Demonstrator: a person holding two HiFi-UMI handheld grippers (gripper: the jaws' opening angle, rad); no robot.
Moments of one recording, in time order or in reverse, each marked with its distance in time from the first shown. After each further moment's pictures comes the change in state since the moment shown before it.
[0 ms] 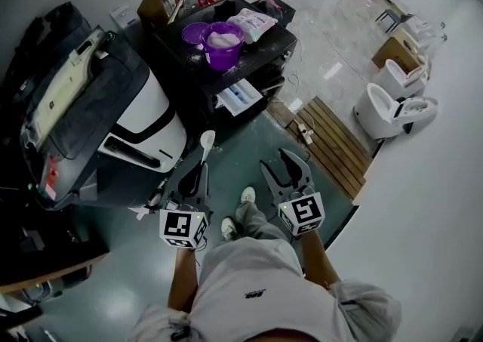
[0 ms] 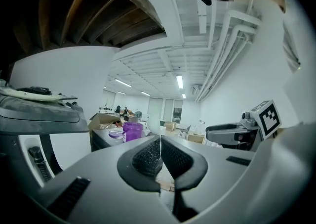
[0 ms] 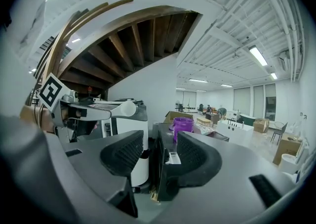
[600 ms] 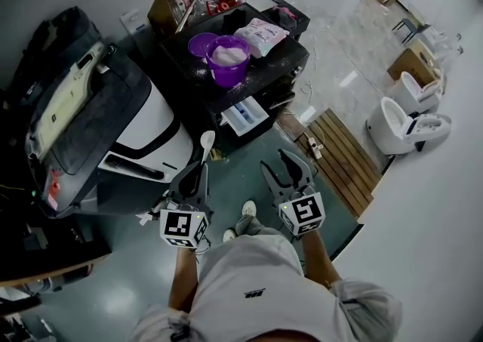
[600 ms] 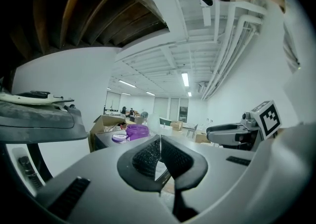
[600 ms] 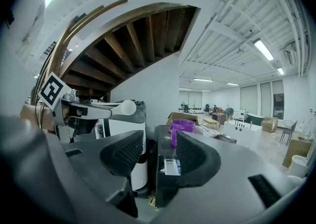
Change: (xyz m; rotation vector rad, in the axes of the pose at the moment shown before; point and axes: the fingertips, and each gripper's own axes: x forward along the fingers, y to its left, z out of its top) left arm 0.080 0.024 0.011 0.016 0.021 0.081; right arm 0.068 -0.065 0.007 0.002 -0.014 0.076
